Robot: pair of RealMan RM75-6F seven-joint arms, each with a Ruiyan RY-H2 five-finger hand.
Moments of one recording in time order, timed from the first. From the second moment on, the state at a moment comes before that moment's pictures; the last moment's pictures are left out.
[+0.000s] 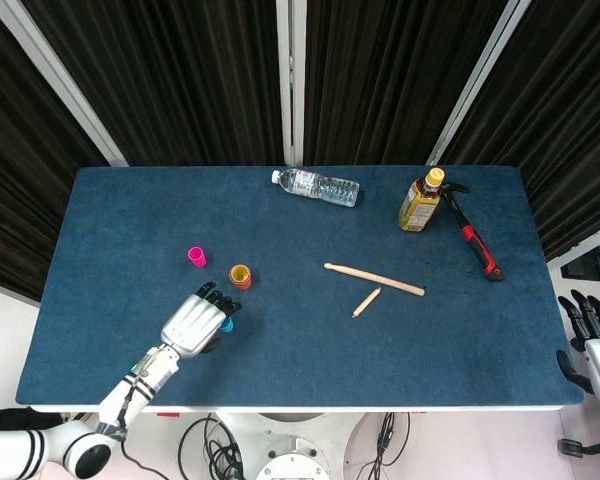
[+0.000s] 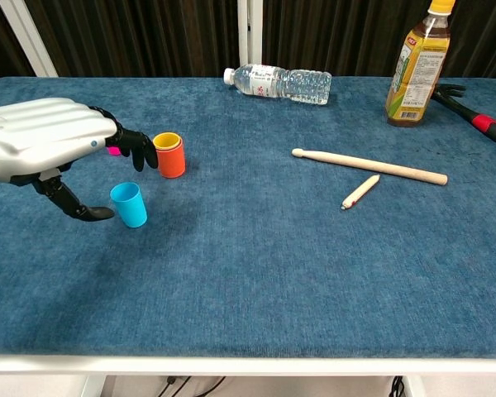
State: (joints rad) left arm -0.67 -1.42 0.02 -1.73 1.29 1.08 0.57; right arm 0.03 -1.06 0.01 -1.44 -1.55 1.48 0.09
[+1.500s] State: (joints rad) left arm -0.68 -1.50 -0.01 -1.53 1.36 1.00 0.48; right arm 0.03 -1.07 0.01 -1.41 -1.52 1.45 0.11
